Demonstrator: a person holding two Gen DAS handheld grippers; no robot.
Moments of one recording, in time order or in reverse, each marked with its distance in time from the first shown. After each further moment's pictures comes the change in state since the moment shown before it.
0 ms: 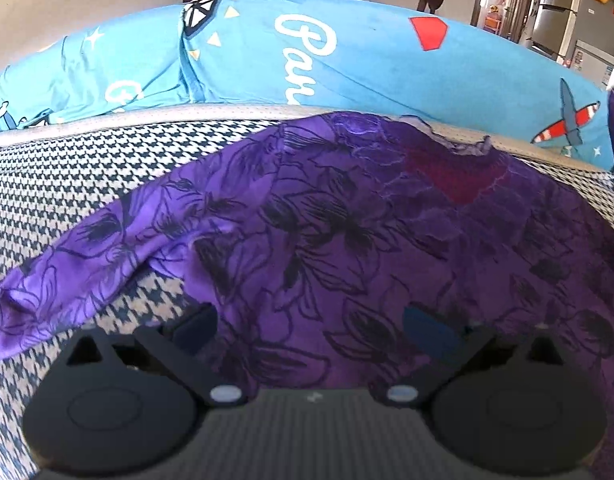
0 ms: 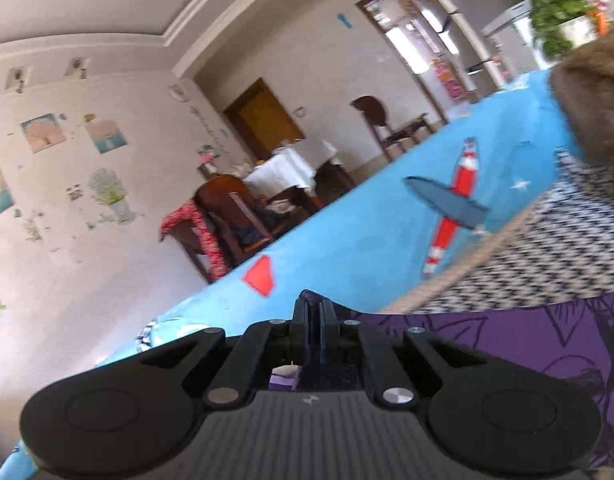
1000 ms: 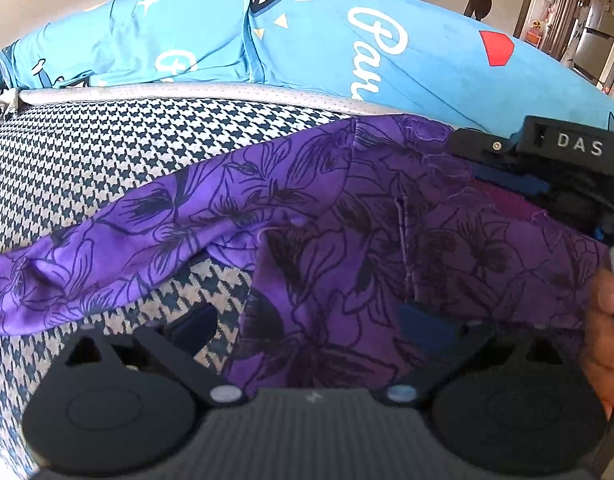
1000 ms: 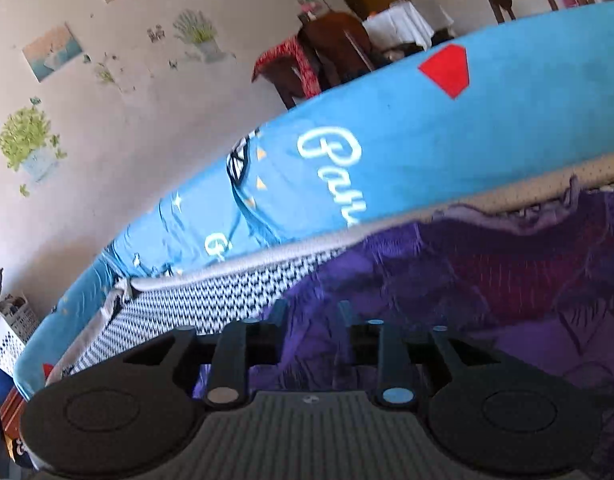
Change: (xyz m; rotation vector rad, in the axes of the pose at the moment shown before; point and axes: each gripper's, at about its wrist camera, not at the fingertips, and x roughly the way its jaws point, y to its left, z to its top) left arm 0.003 0.040 0.000 -0.130 0.036 0.040; right arm 0.118 0.108 -0.119 -0.169 0.437 0.221
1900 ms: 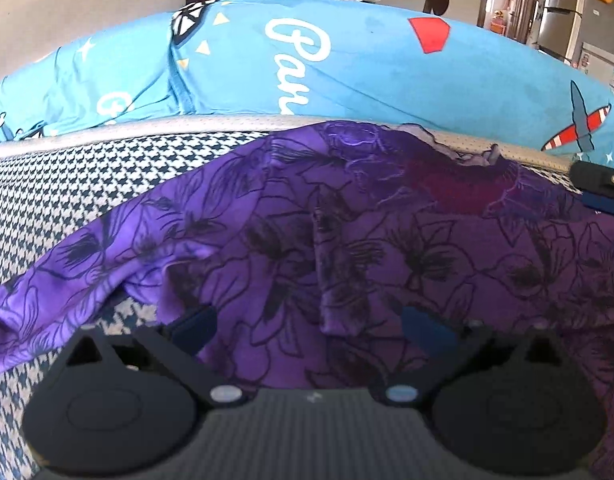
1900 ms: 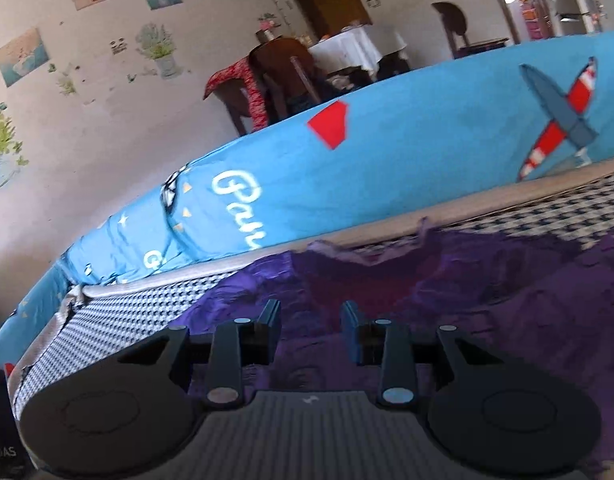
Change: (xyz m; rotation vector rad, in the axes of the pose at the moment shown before) left arm 0.018 -0.068 -0.004 0.123 -0.064 -0.017; right arm -0.103 -0.071 0.018 -0.013 -0.058 -0.178
